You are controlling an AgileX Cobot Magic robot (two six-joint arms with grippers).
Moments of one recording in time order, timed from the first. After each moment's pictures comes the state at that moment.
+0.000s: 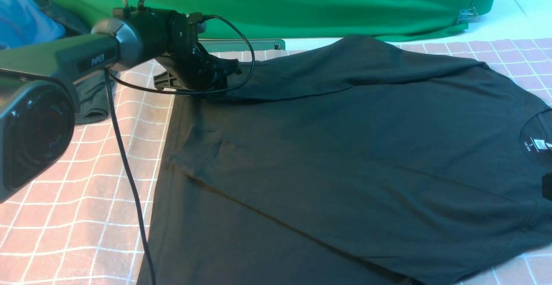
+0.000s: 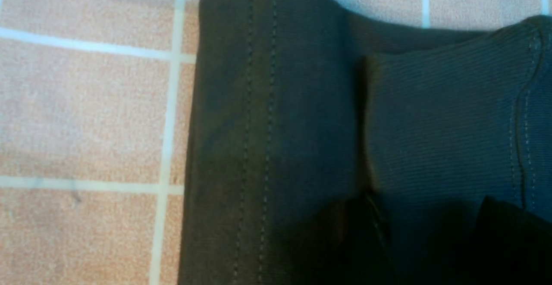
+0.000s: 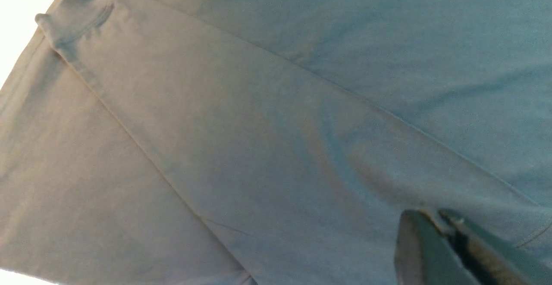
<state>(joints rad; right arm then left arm) 0.04 0.70 -0.63 0.42 0.76 -0.32 -0.18 2.28 -1.79 -0.01 0.60 -0.29</state>
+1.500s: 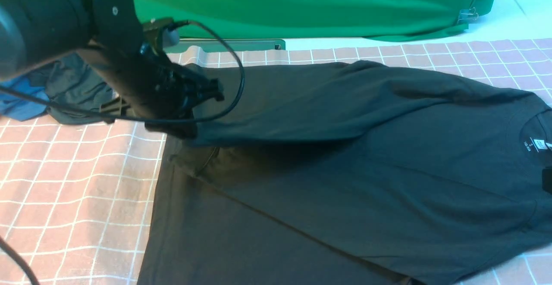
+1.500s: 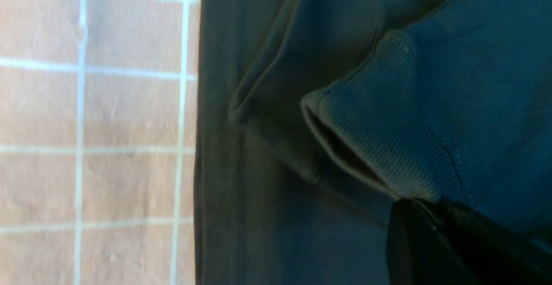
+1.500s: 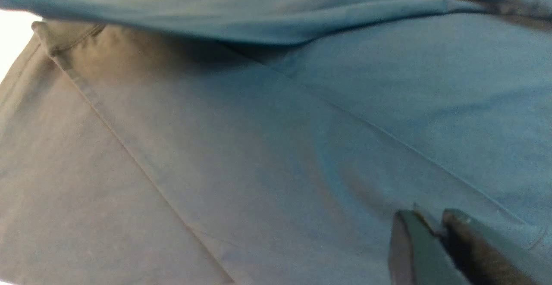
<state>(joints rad) 0.04 0.70 -0.63 0.42 0.73 -0.34 -0.26 1.67 -1.29 -0.07 0.92 -0.34</state>
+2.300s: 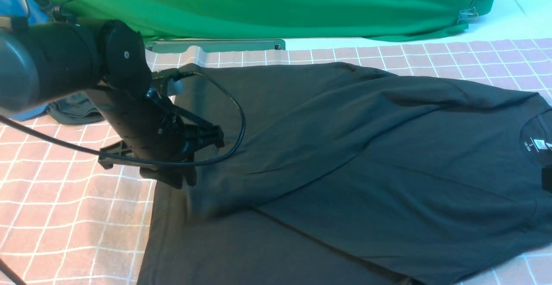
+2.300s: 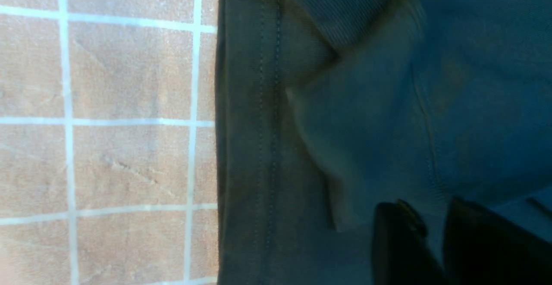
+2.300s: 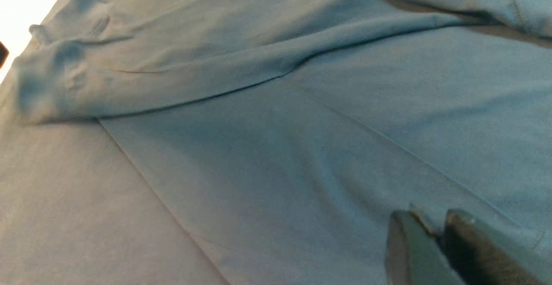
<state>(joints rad) 0.04 0.70 -0.63 0.41 0.72 -0.34 -0.28 1.67 -1.16 -0.09 0.95 -0.35</state>
